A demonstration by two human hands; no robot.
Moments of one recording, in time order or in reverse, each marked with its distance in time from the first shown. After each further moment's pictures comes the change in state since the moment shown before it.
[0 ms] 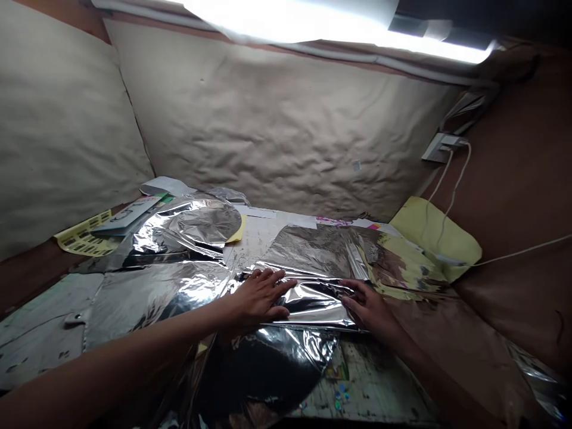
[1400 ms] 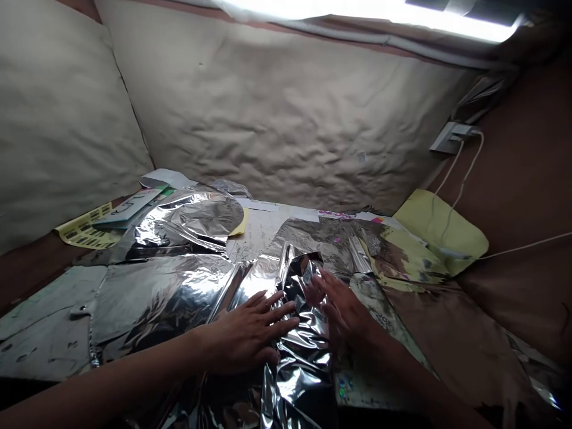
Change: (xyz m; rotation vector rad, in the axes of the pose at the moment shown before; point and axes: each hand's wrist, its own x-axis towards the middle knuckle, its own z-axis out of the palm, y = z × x) left_hand -0.061 0.032 -0.011 -0.184 -0.176 0.197; right_hand -0.004 -0.023 0.043 -0.644 -0.172 -0.580
